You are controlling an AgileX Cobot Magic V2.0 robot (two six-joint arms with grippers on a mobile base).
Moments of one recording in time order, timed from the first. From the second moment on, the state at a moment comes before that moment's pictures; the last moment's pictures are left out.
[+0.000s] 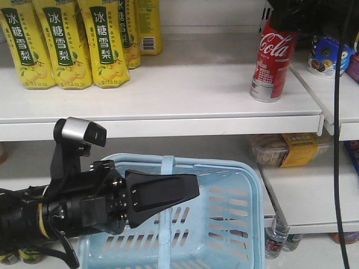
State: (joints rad) left arm -0.52 1.34 -0.60 0.99 -1.15 -1.70; right arm 0.16 1.35 -1.21 -1.10 -0.22 1.01
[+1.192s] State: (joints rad) left arm -0.52 1.34 -0.60 0.99 -1.15 -1.70; right arm 0.16 1.01 -0.88 -1.79 -0.93 1.94
